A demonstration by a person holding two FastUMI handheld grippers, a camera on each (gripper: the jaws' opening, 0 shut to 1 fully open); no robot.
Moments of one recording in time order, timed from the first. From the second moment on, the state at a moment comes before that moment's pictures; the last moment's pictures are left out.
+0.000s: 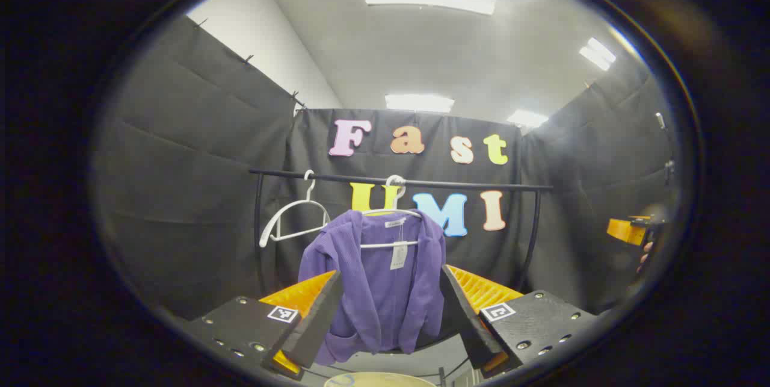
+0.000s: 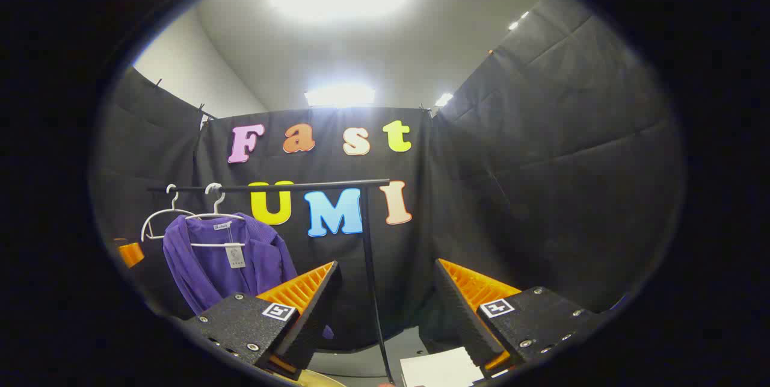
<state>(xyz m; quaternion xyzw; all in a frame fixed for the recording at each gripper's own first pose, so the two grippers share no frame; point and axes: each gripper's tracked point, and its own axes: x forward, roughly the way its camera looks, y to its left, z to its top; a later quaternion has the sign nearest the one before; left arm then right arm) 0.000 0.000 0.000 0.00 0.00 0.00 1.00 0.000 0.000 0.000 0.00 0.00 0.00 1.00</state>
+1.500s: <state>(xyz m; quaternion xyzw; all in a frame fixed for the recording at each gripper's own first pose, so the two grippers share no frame) 0.040 0.039 -0.134 0.03 0.13 -0.04 0.99 0.050 0.173 -0.069 -0.01 0.09 0.07 0.99</state>
